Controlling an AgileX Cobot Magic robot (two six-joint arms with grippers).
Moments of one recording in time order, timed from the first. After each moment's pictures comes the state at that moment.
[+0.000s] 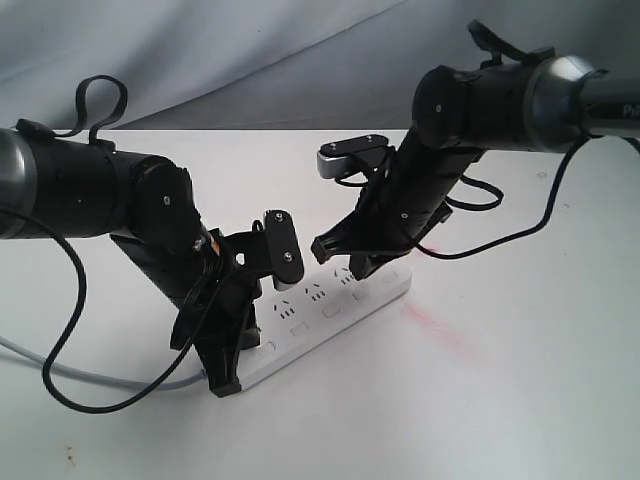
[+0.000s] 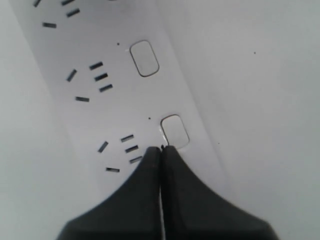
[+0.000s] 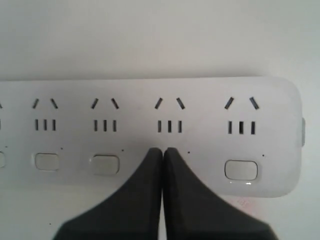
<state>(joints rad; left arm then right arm) -0.59 1.88 -1.07 -0.26 0.66 0.96 0.62 2.05 -1.45 0.28 0.83 -0.24</state>
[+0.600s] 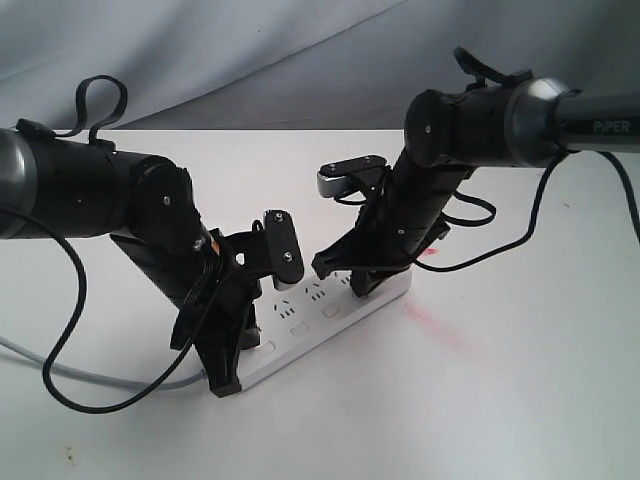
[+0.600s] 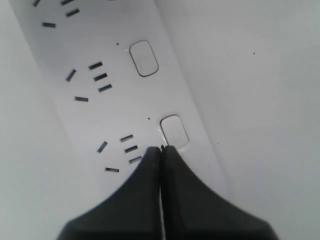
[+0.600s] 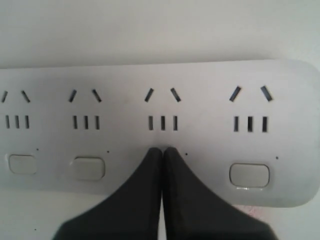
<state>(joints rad) -0.59 1.88 -1.07 -0.26 0.66 0.96 0.62 2.11 -1.45 0.28 0.83 -0.24</state>
